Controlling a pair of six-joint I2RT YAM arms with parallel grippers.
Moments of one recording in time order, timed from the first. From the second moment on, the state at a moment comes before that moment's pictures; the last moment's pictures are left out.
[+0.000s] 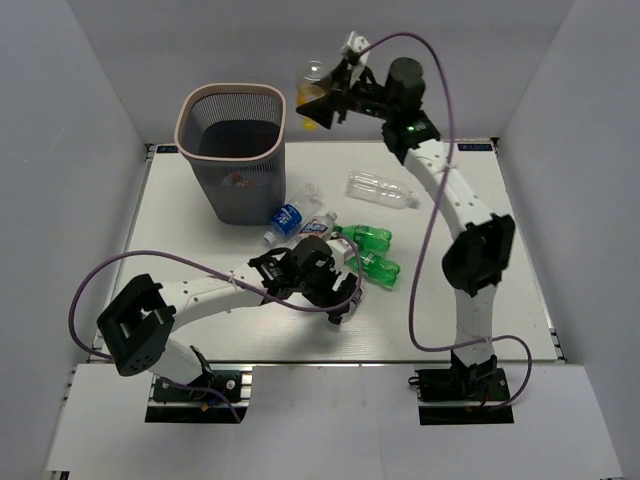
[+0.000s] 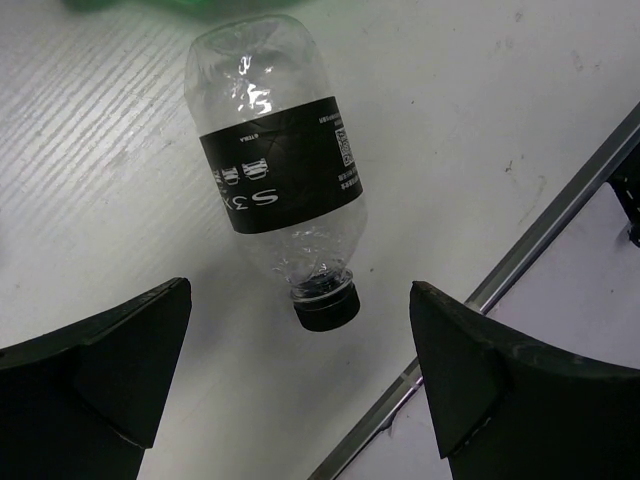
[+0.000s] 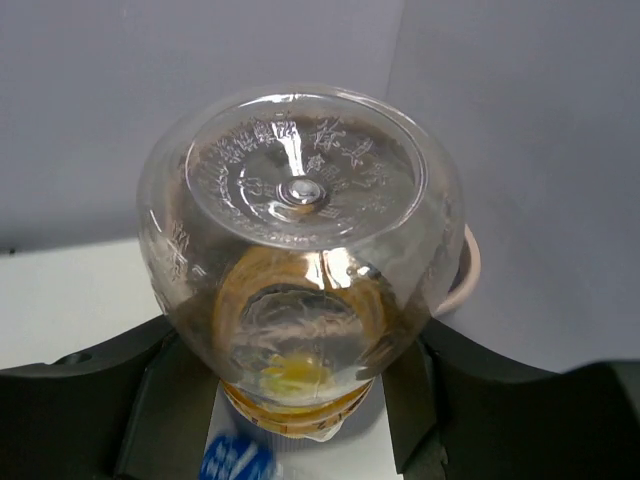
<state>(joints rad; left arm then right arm) -0.95 1.47 0.91 -0.26 0.13 -0.26 0.44 2.00 2.12 0.08 -0.88 0.04</state>
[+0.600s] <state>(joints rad) -1.05 1.48 0.90 -0.27 -0.02 -0.36 0.66 2.25 2.26 0.44 -0.74 0.16</state>
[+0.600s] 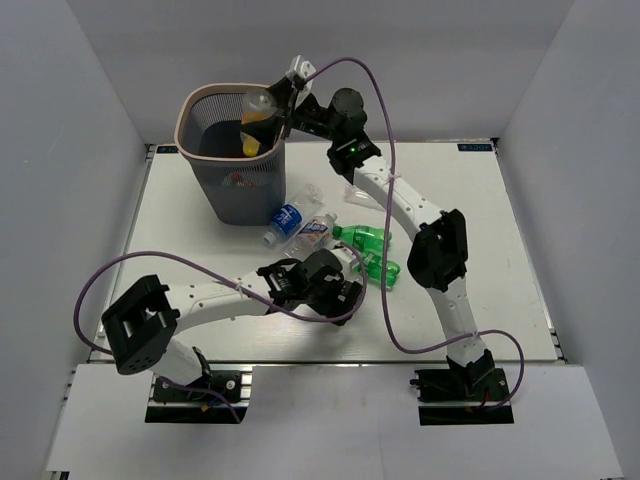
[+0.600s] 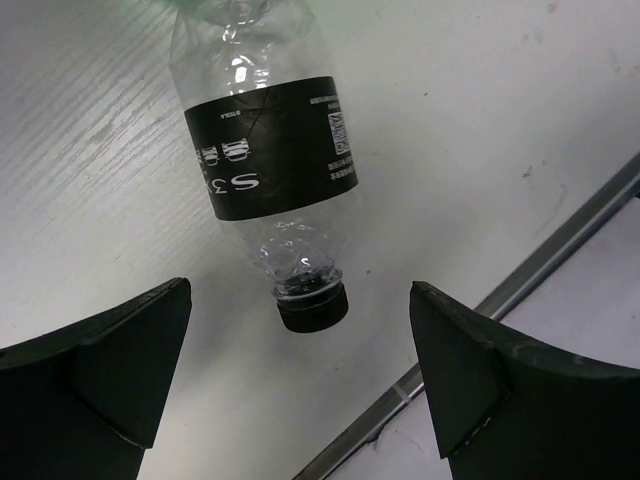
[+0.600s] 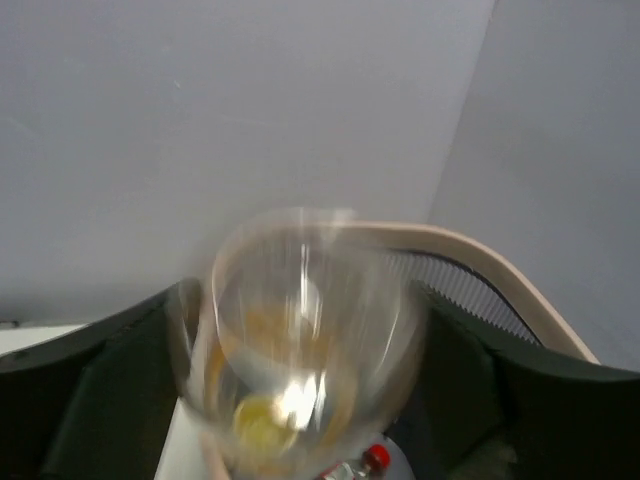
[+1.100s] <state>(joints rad) -1.07 1.63 0.93 -0.22 -0.12 -0.34 0.56 2.15 2.14 0.28 -0.63 0.11</state>
